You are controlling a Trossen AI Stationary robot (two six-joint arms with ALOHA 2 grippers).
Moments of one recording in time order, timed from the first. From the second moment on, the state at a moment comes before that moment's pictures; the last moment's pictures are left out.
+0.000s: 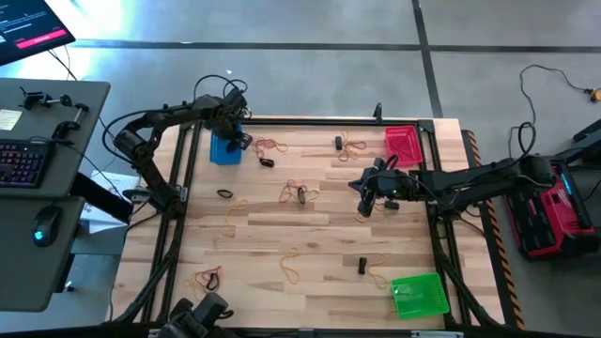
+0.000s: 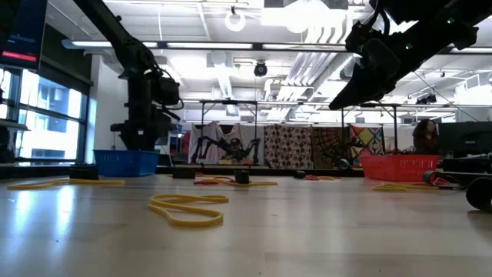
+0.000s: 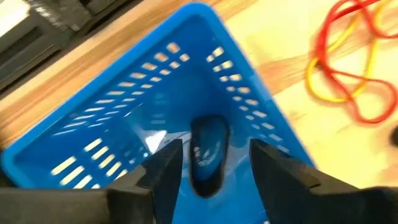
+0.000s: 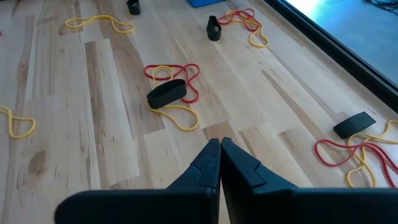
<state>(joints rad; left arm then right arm) 0.94 1.72 1.09 -0.80 -0.08 -0.07 0.01 1.07 0.52 -0.06 0.32 0.20</state>
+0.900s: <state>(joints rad) 0.73 1.34 0.89 -0.61 -0.15 -0.04 0.01 1.07 0.52 -0.04 0.32 0.18</state>
